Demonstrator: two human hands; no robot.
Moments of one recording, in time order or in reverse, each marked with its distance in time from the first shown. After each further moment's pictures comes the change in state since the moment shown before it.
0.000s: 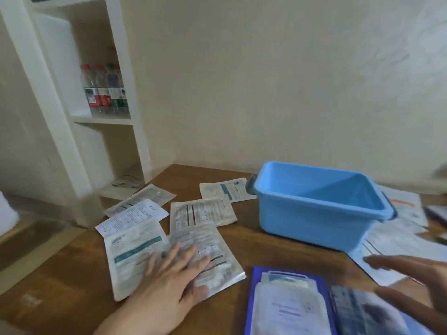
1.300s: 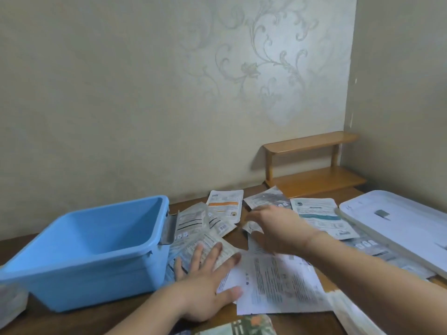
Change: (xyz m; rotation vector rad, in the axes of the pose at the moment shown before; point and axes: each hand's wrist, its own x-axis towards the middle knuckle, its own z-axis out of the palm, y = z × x) left_hand 0.157 0.376 0.029 0.210 -0.231 0.498; right_hand 0.029 0.189 -0.077 -0.274 -0.075 0.204
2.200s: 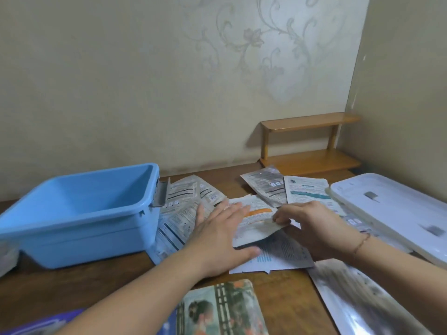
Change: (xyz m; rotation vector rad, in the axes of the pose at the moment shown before) left_hand 0.008 0.052 -0.004 -0.028 0.497 0.175; right_hand -0.074 0.060 0.019 0.113 0.316 -0.258
